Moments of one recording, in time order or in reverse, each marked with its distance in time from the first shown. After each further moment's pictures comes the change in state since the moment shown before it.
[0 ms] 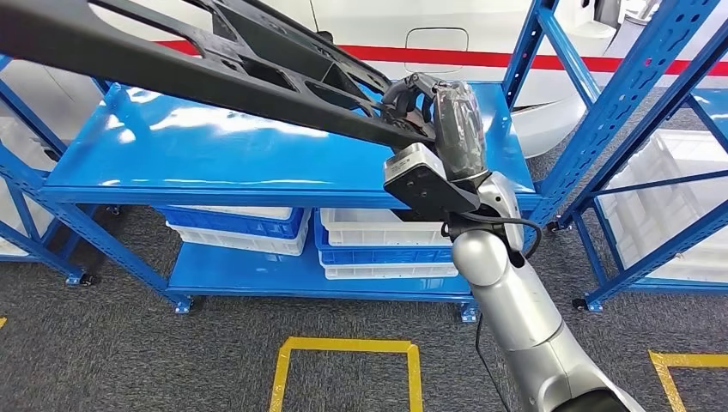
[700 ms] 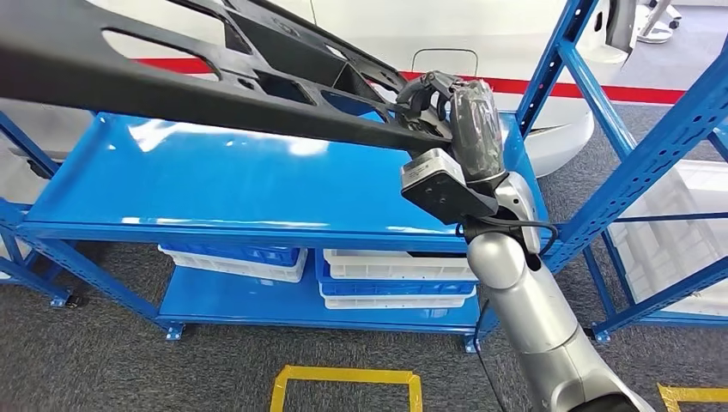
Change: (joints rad) left arm -0.001 -0.004 -0.016 -0.006 0.012 -0.007 -0.008; right arm 0.005 -0.051 -0.009 -0.051 -0.013 0.014 0.000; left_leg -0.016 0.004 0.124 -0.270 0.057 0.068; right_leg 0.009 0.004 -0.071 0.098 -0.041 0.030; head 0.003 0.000
